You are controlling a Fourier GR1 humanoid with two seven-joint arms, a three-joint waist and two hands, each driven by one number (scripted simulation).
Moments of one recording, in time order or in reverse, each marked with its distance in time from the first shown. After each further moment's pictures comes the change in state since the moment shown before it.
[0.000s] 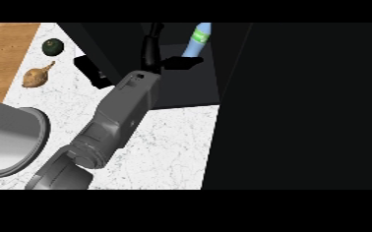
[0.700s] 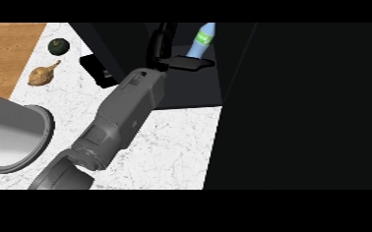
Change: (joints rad) left arm 0.033 -0.007 0.015 -0.144 0.064 -0.312 -0.031; right arm 0.024 -0.006 -0.024 0.001 -0.005 0.013 -0.013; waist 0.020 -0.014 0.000
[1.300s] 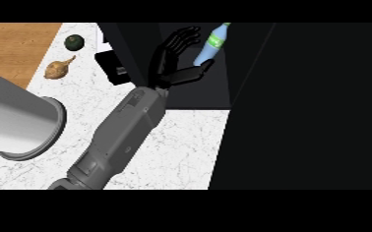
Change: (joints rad) left arm 0.255 0.008 -0.122 -0.411 0.057 -0.008 0.142; right arm -0.024 0.013 0.016 -0.003 0.018 -0.024 0.057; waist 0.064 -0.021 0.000
